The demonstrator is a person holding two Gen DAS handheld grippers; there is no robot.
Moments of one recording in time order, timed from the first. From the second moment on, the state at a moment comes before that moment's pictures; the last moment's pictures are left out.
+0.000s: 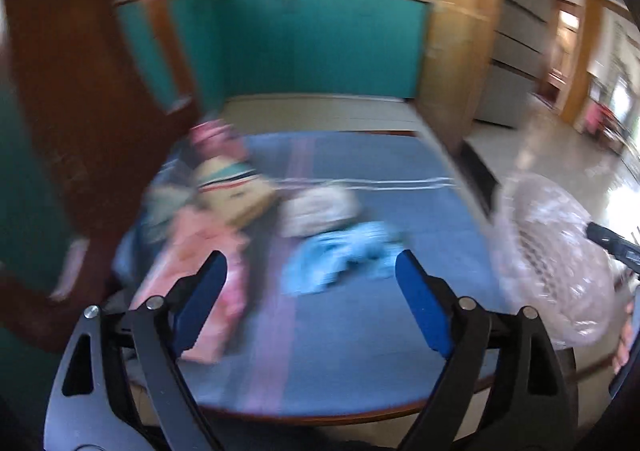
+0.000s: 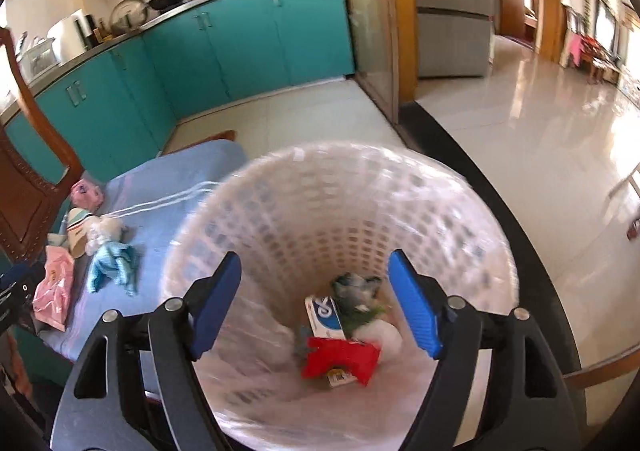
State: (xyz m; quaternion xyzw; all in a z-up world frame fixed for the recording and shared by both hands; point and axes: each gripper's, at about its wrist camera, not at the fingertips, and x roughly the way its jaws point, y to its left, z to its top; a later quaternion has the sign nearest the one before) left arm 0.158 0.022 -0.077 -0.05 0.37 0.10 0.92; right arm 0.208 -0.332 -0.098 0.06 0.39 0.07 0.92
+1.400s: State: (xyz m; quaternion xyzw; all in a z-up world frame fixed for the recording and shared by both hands) left arm 0.145 0.103 -0.153 -0.09 0.45 0.14 0.88; right arm 0.260 -0.073 -0.171 -0.05 0.46 0.27 0.85
